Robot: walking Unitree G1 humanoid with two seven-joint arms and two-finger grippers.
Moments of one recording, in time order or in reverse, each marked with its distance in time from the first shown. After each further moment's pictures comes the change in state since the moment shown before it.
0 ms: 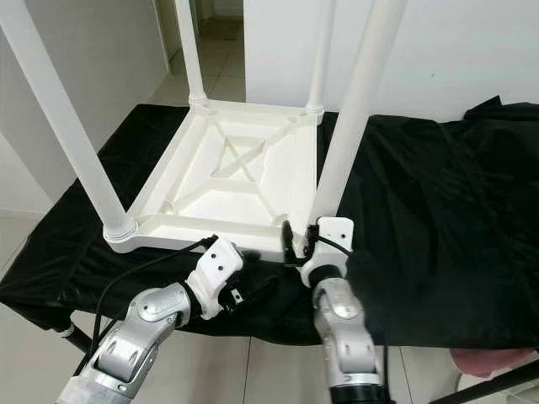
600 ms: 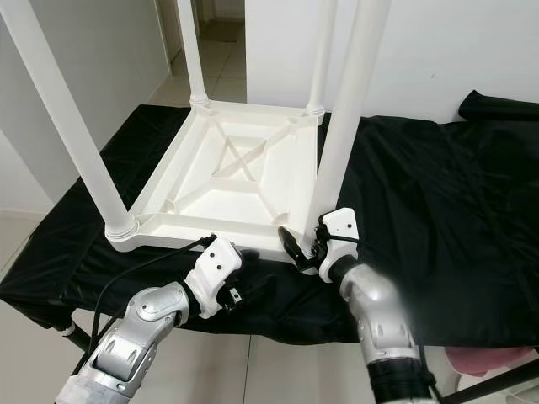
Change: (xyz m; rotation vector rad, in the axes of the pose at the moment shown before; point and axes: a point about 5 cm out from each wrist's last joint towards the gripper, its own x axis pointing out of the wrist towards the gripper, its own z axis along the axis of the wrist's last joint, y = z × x) left arm -0.001 0.001 0.000 0.002 0.003 0.004; right arm 0.018 -0.014 0.008 -0.148 0.026 0.481
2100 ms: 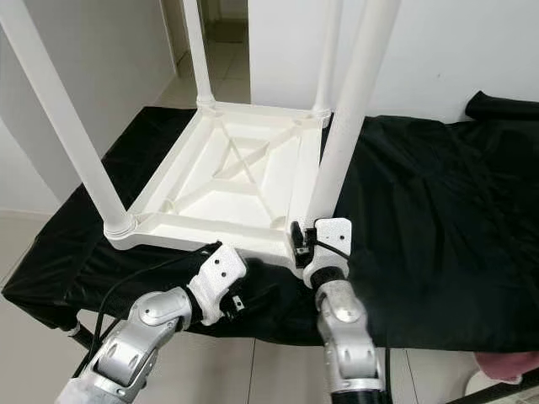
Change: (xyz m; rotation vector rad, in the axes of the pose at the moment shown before) left arm 0.001 -0.007 -0.002 0.005 0.025 -0.037; right arm -0.004 0.046 -0.001 0.136 -0.048 -0.578
